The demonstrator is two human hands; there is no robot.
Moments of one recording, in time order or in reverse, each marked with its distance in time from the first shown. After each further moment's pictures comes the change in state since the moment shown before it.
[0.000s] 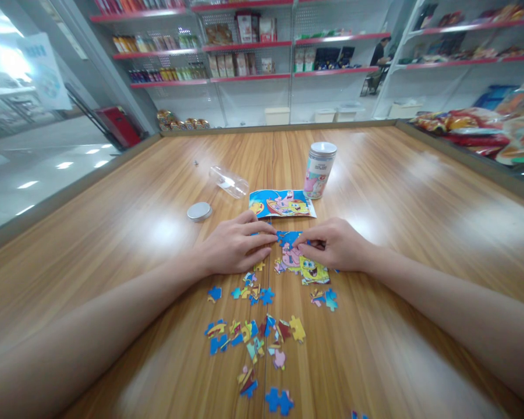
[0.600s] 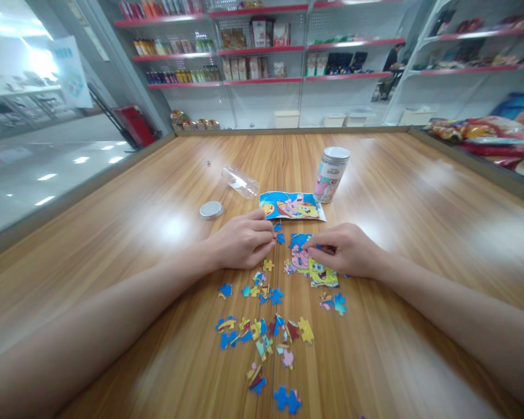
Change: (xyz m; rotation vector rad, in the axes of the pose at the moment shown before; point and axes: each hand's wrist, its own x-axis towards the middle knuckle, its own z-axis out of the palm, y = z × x) left_hand 0.005 -0.001 -0.010 -0.026 -0.051 -0.027; right_hand -0.002 0.004 0.000 -0.055 0.034 -0.090
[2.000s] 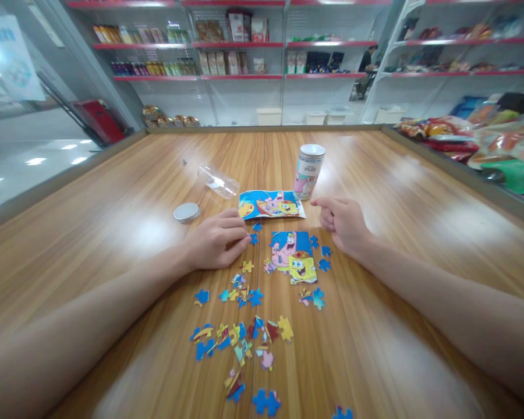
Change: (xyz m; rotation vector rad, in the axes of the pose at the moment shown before) left_hand -0.007 -0.011 0.005 -0.103 0.097 -0.026; right_hand 0.011 0.017 -0.007 1.094 0.641 0.770
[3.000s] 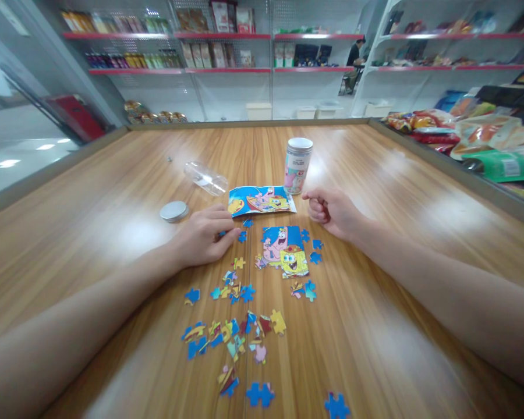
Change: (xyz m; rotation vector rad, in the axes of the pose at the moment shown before) left_hand 0.000 -0.004 0.001 0.024 0.028 -0.087; right_hand 0.013 -0.008 -0.011 0.091 -0.154 0.186
